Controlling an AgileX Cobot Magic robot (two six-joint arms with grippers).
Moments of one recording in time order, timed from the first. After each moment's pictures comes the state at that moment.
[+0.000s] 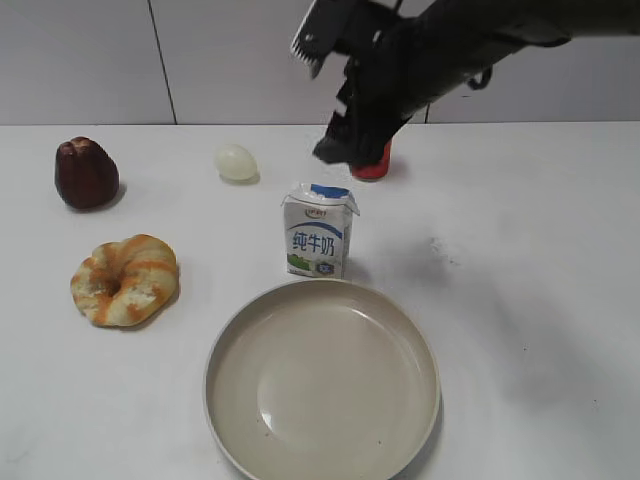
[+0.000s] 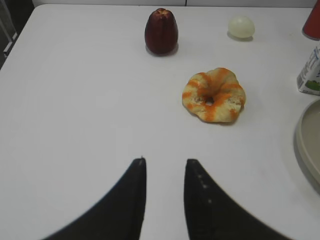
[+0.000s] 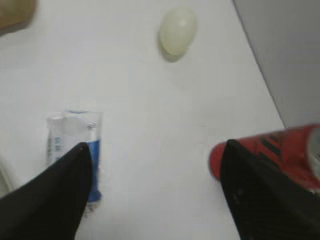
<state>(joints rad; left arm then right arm) -0.20 0.01 -0.49 -0.02 1.08 -0.08 0.50 1.89 -1.41 0.41 0.43 -0.98</state>
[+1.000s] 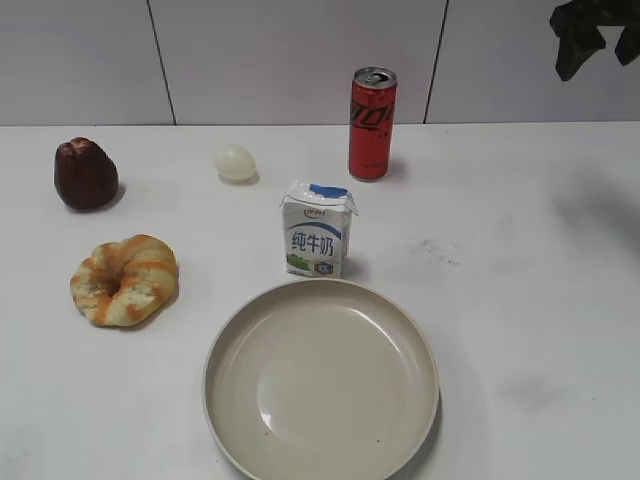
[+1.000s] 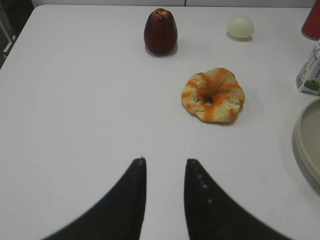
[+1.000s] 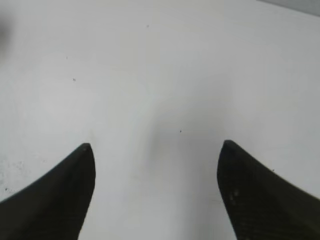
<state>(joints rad) -0.20 0.01 -0.49 -0.02 1.08 -0.08 0.07 2.10 -2.03 -0.04 1.18 -0.12</state>
